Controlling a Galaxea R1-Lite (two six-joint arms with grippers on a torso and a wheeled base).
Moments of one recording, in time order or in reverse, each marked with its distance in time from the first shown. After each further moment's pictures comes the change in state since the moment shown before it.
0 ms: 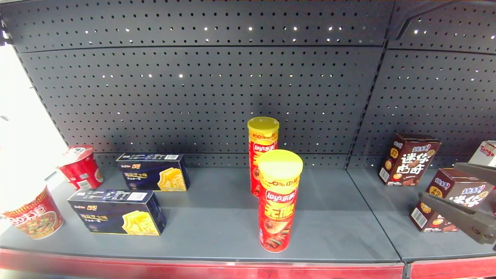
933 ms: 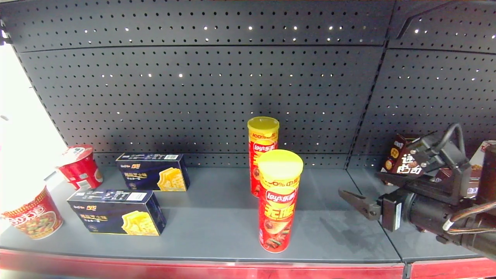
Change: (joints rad) left arm 0.000 0.000 0.000 0.000 0.000 0.000; right arm 0.113 0.414 -0.005 -0.275 -0.109 0.124
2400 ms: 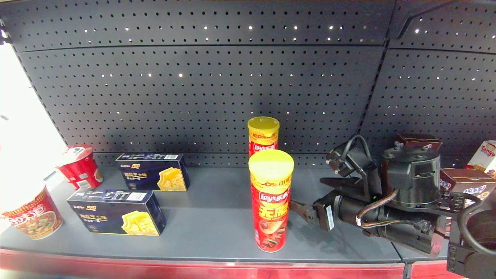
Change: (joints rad) left arm 0.000 0.000 0.000 0.001 -0.001 0.000; right arm 0.143 0.284 -0.163 -0.047 0.002 -0.001
